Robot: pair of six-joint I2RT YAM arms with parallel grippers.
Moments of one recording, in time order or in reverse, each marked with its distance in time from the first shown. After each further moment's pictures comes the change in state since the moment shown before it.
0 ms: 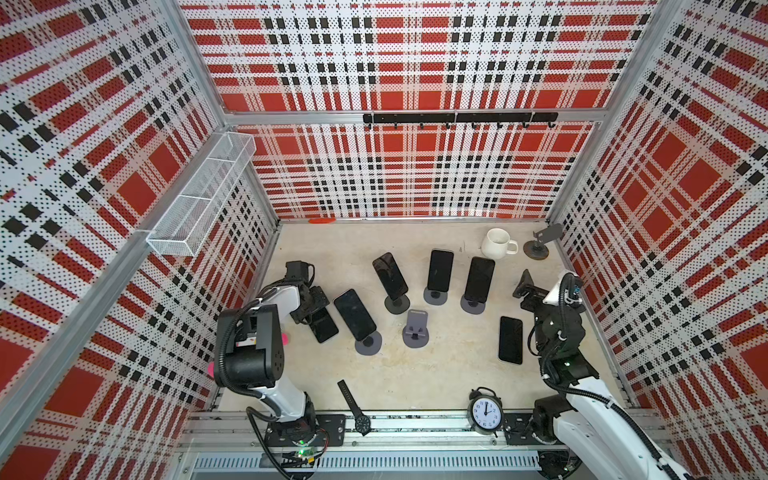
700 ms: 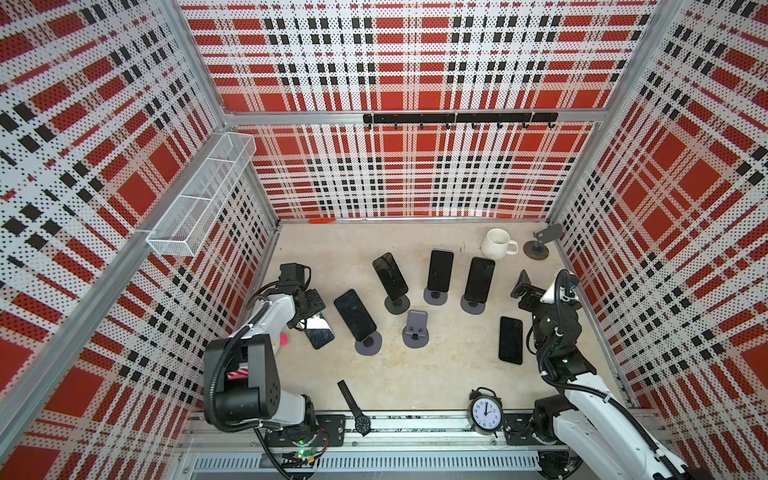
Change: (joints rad) left arm -0.002 -0.177 -0.048 -0.111 -0.037 0.026; right arm 0.000 0.047 0.007 0.000 -0.005 0.003
